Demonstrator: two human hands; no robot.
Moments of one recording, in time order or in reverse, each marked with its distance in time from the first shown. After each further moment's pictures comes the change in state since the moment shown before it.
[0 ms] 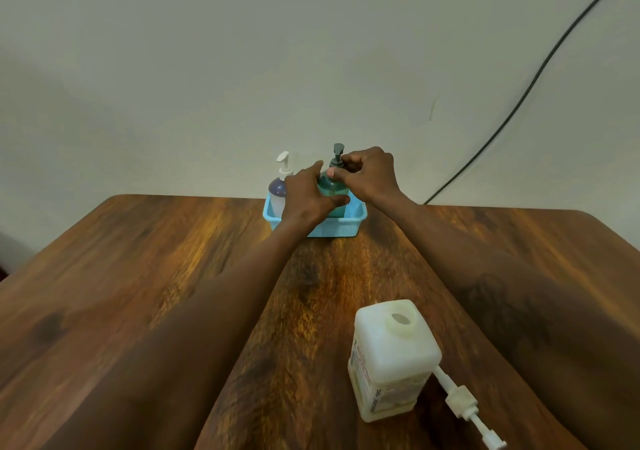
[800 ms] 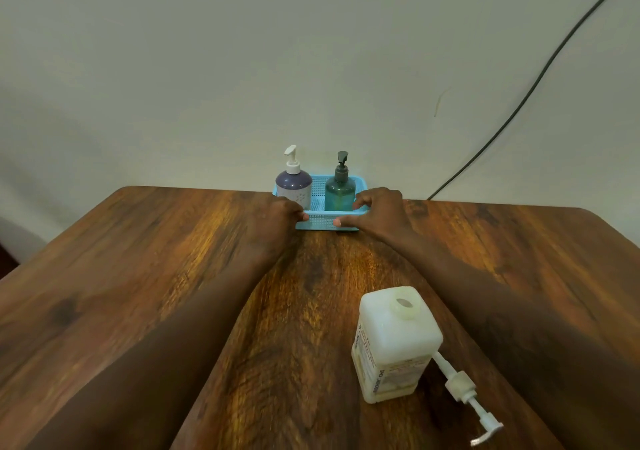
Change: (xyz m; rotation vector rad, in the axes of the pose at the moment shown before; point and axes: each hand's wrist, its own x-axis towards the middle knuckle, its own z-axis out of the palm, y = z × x) left_hand -0.049 -0.059 -0.046 0.434 -0.043 0.173; right_hand -0.061 0.041 0.009 -0.220 -0.151 0.095
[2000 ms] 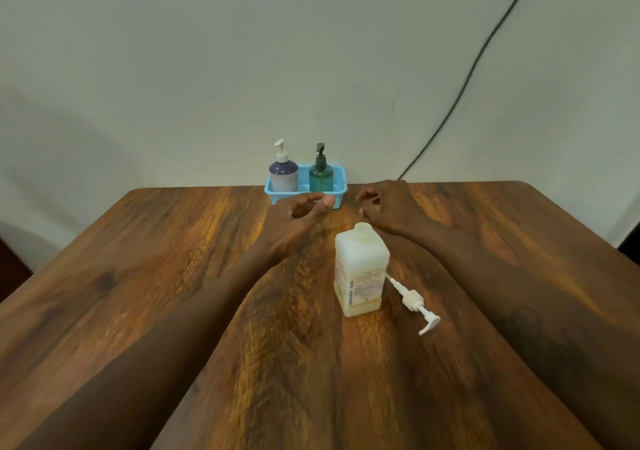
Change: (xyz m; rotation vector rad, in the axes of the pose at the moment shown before) left_hand -0.100 0.099 -0.085 -0.653 -0.250 -0.151; right_hand -0.118 -0.031 -0.098 -0.036 -0.033 -0.124
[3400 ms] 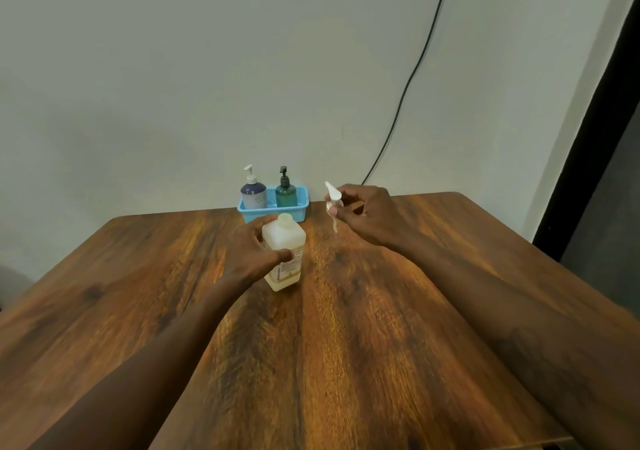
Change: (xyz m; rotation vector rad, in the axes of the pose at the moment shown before) left_hand -0.074 0.020 0.006 0.167 0.194 0.042; right_hand -0.107 -0.061 -0.088 0.210 0.172 -0.169
